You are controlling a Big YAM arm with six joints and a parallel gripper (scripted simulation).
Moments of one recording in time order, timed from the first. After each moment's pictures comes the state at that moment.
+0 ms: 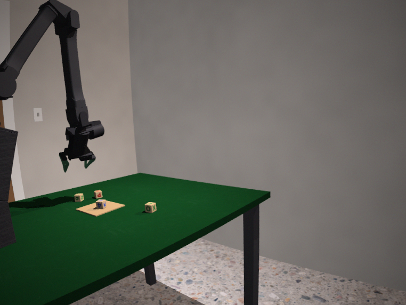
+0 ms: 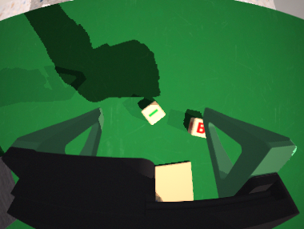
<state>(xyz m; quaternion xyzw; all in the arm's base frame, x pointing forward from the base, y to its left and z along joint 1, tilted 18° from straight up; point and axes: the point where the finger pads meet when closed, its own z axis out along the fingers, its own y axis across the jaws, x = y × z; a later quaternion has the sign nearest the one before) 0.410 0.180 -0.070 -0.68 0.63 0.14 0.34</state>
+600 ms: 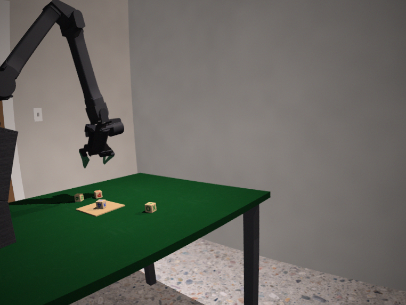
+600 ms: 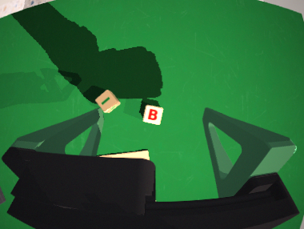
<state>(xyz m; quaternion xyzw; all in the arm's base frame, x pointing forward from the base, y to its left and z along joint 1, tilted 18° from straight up) 0.486 0.153 -0.042 -0.67 0.64 0.13 0.35</state>
